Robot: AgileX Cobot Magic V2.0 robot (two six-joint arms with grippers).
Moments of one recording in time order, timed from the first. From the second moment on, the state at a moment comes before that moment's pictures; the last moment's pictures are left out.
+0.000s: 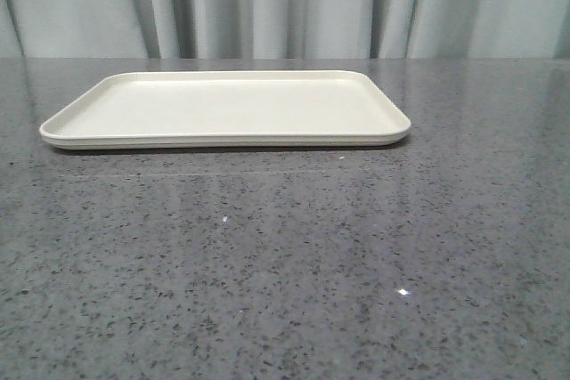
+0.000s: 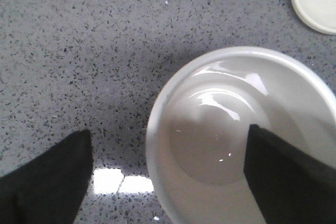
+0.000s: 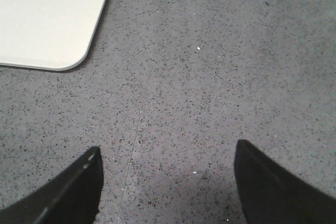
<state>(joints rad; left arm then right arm) -0.06 1.03 -0.90 0.02 1.03 -0.10 0.11 0.54 -0.80 0.10 0.93 -0.05</state>
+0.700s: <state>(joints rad) -0.06 1.12 -0.90 0.02 1.00 -0.10 0.11 0.54 -0.80 0.10 0.92 -0.05</state>
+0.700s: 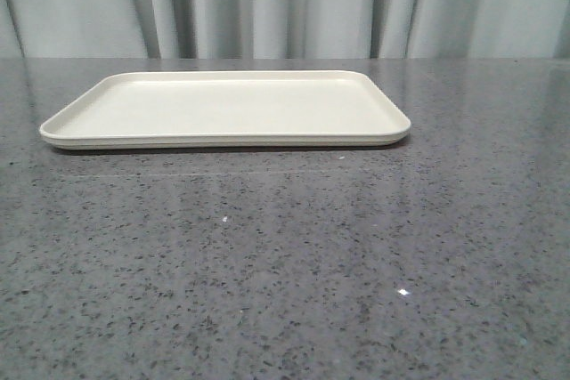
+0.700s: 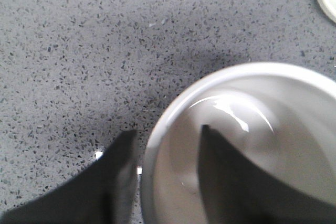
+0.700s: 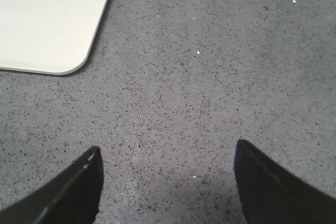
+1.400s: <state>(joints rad) -0.06 1.12 -1.09 -0.06 1.04 -0.09 0.11 0.54 -0.80 0.10 0.91 -0.05</state>
